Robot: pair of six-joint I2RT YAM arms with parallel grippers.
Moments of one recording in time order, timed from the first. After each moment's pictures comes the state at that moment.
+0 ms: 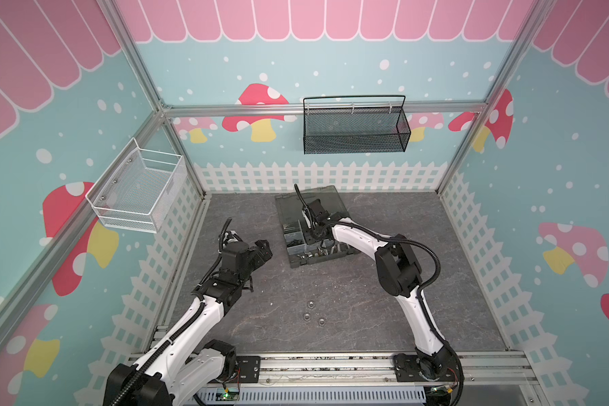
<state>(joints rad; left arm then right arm) -0.28 0.97 0.59 -0.16 -0.16 -0.79 0.68 2.31 1.95 -0.63 0.08 0.21</state>
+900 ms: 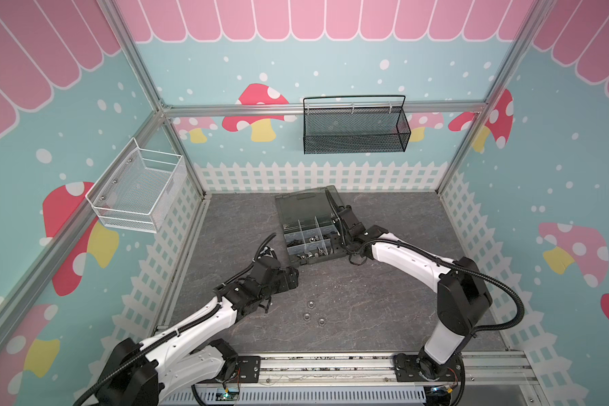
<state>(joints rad) -0.67 1.10 0.58 -0.32 -0.11 -0.79 0.67 1.70 1.30 -0.53 0.26 0.35</state>
